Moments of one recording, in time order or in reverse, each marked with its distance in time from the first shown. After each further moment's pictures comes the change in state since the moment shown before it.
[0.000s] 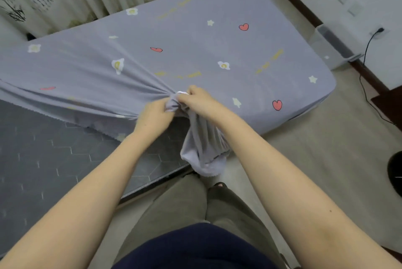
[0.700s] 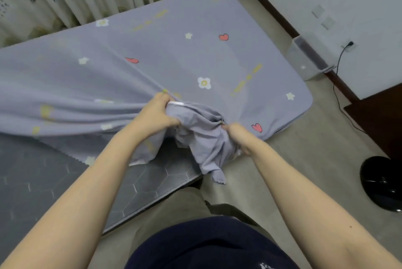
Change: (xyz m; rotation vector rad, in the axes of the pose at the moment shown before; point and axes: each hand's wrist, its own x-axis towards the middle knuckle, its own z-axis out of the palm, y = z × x) left_hand 0.127 0.069 0.011 -0.119 -0.190 0.118; right_hand 0.039 0.113 -0.137 0.158 0.035 0.482
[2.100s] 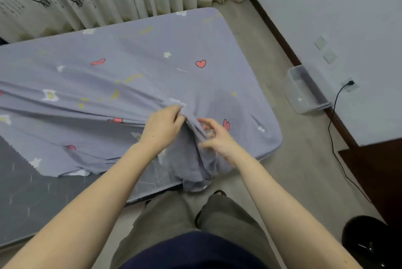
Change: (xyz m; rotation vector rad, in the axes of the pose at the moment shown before) left_hand 0.131 0.233 0.176 0.267 0.387 0.003; right_hand 0.053 0.011 -0.265 0.060 -0.258 -0.435
